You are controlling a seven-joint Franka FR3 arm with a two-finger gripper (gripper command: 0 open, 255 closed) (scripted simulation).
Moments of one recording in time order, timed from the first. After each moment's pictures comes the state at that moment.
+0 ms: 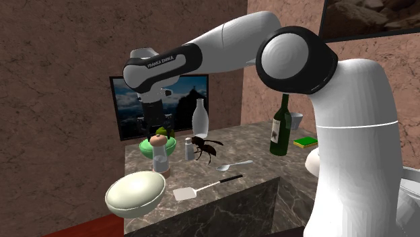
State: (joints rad) arm 0.26 0.31 0.51 -1.55 -0.24 1.79 0.90
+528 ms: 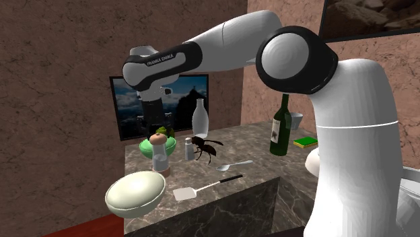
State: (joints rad) arm 0.26 0.31 0.51 -1.54 -0.24 1.77 0.90
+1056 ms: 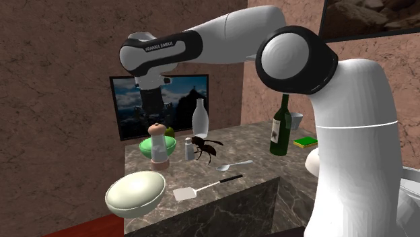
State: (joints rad) arm 0.28 0.31 0.51 -1.43 -0.24 1.66 0.89
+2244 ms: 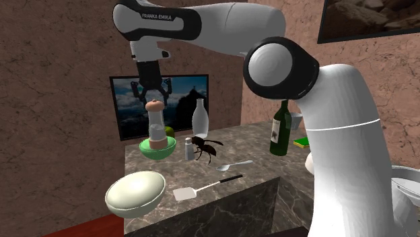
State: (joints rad) arm 0.35 0.41 0.51 -1.04 -0.28 1.37 0.87
